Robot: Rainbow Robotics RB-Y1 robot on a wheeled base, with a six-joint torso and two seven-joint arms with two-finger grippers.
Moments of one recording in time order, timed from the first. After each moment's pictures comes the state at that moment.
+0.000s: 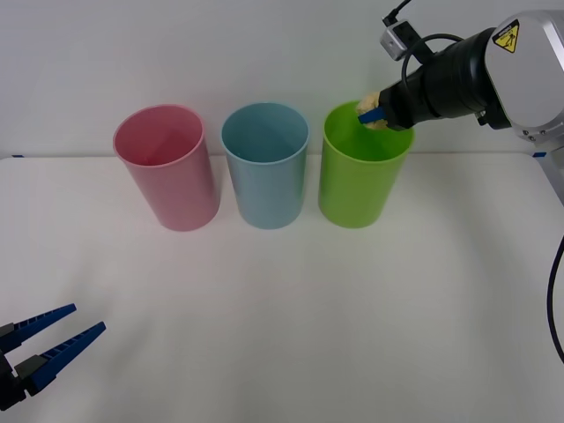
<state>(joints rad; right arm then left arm) -0.89 -0.54 0.12 -1.40 2.30 -1.27 -1.22 0.48 0.40 0.50 -1.85 -1.25 -1.20 0.57</state>
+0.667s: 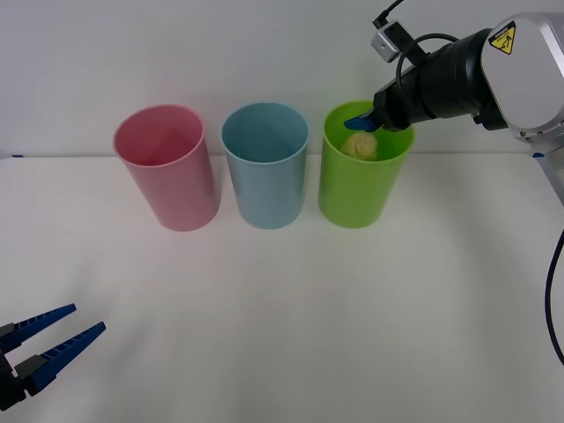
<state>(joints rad) -0.89 -0.53 0.13 -1.40 2.27 -1.24 -1.13 0.48 0.40 0.50 -1.85 -1.25 -1.20 0.57</state>
